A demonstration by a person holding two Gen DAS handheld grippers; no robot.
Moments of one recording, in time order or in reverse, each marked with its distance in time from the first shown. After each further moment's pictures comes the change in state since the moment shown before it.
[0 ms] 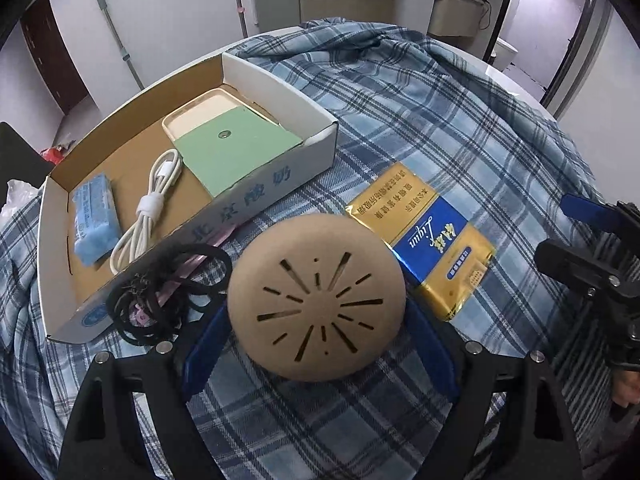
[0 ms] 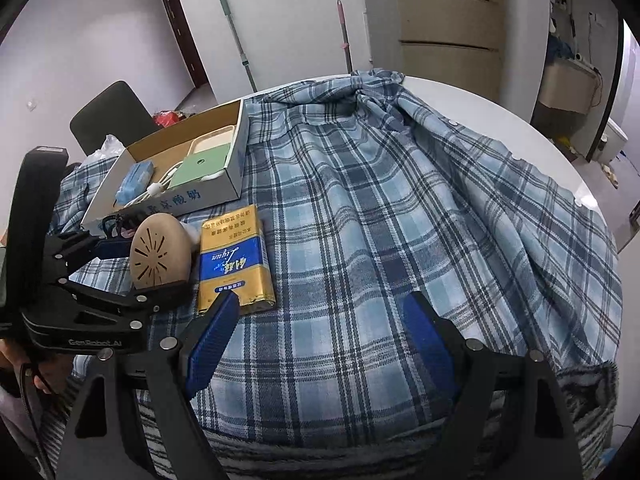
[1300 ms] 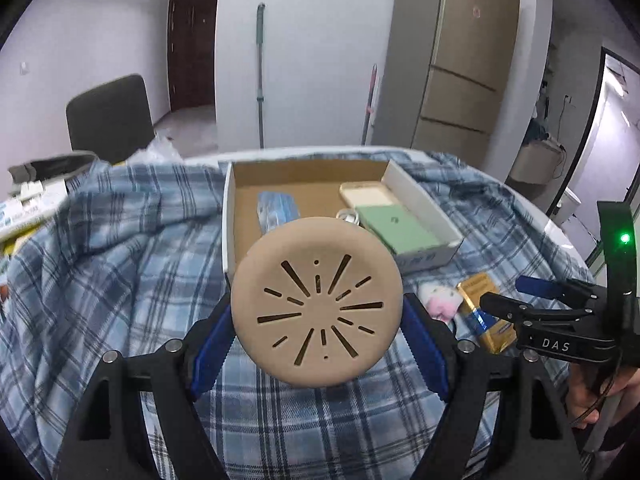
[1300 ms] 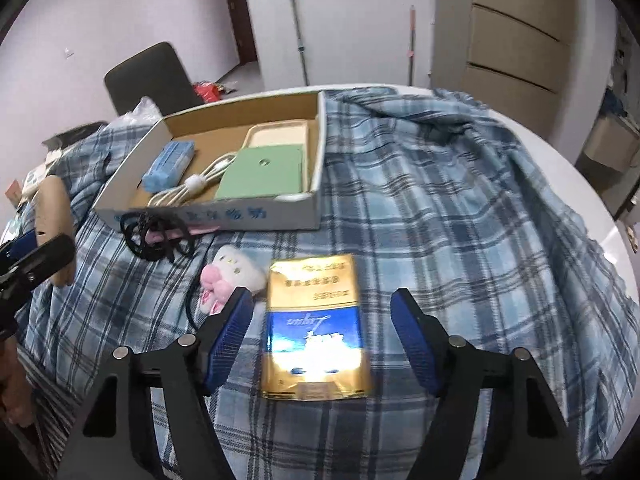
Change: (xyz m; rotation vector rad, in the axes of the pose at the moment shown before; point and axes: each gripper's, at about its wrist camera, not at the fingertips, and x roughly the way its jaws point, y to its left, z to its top) left arm -0.094 0.078 -0.077 -0.401 -0.401 0.168; right arm 0.053 0.073 0.028 -0.213 0.020 0.068
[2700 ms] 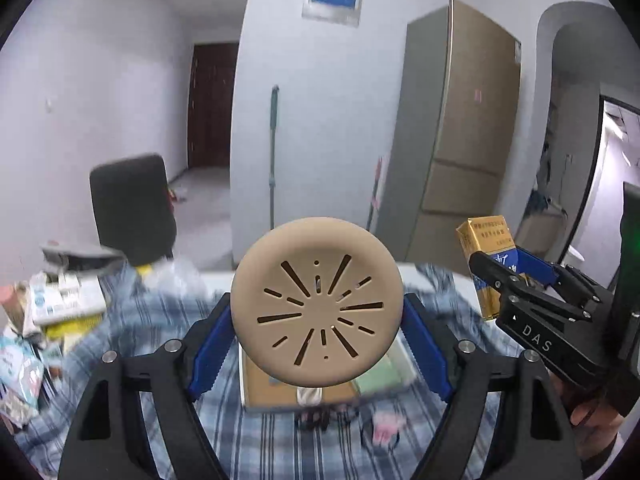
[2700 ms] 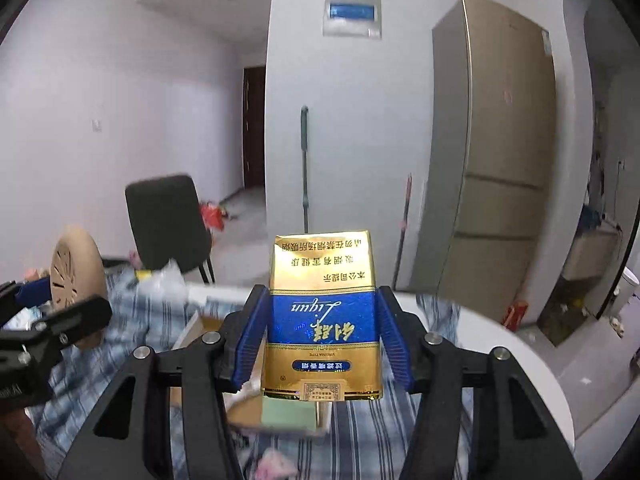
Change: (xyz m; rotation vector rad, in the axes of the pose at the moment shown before) left arm -0.105 -0.024 0.123 -0.042 -0.275 0.037; right arm -0.147 0.051 0.128 -0.088 -0.536 -0.071
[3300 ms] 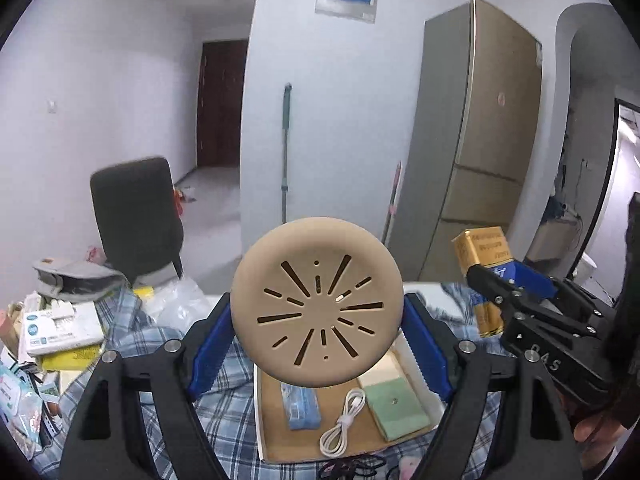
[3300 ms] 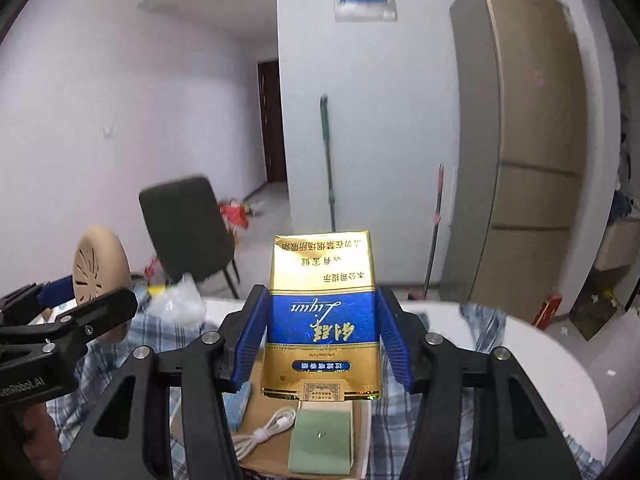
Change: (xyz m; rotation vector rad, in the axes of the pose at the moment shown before) left arm 0.078 0.031 0.035 -0.013 0.047 0.035; right arm 0.079 0.008 0.011 0.045 0.084 0.110
